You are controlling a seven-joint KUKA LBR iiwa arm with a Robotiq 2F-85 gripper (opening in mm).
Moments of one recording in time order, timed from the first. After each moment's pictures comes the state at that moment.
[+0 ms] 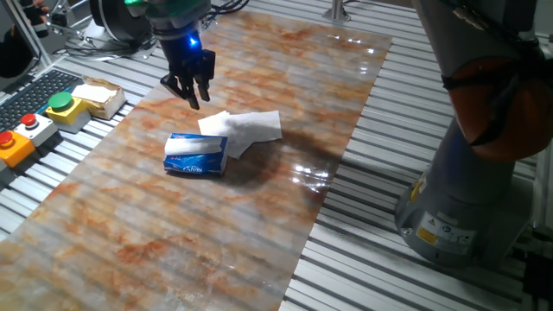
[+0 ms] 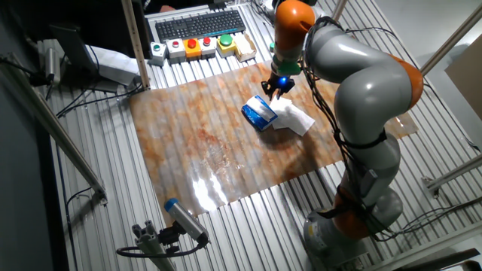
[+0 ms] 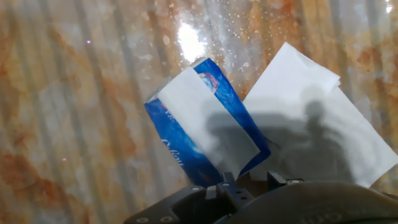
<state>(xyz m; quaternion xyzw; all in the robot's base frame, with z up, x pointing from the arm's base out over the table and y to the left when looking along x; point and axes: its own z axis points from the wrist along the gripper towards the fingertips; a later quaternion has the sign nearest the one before) 0.557 0.055 0.194 -0.09 -0.99 -0.02 0.05</state>
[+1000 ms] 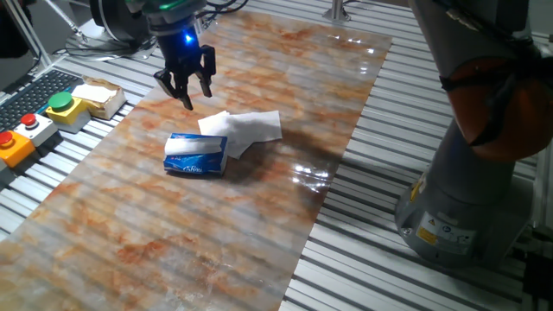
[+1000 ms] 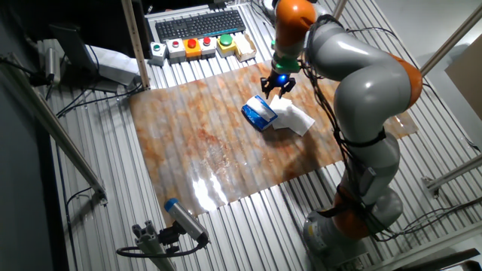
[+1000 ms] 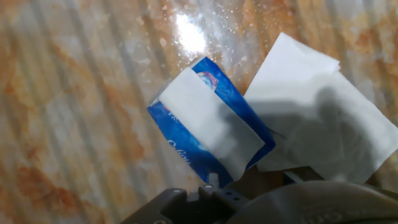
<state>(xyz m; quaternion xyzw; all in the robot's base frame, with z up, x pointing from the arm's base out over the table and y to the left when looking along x) 0.558 0.056 0.196 -0.12 -0.99 -0.01 0.08</state>
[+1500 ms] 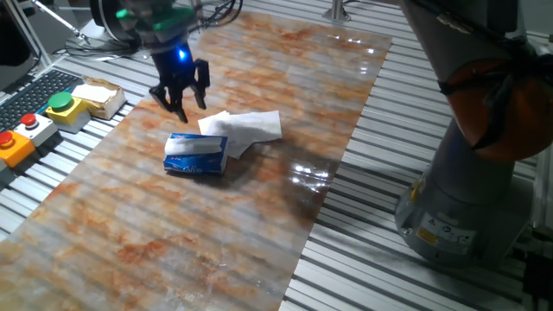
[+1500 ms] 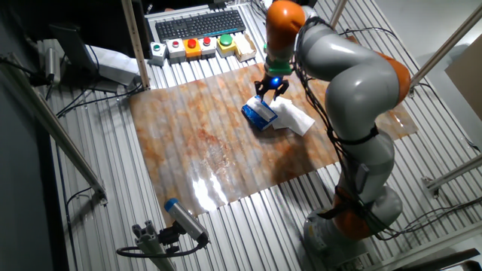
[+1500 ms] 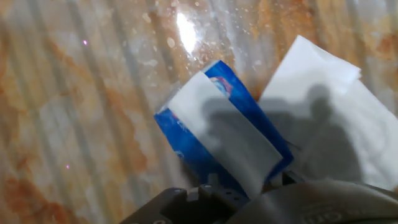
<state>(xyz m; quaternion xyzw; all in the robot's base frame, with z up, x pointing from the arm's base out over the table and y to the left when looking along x) 0.573 0.074 0.151 -0.12 -0.99 -0.01 0.06</state>
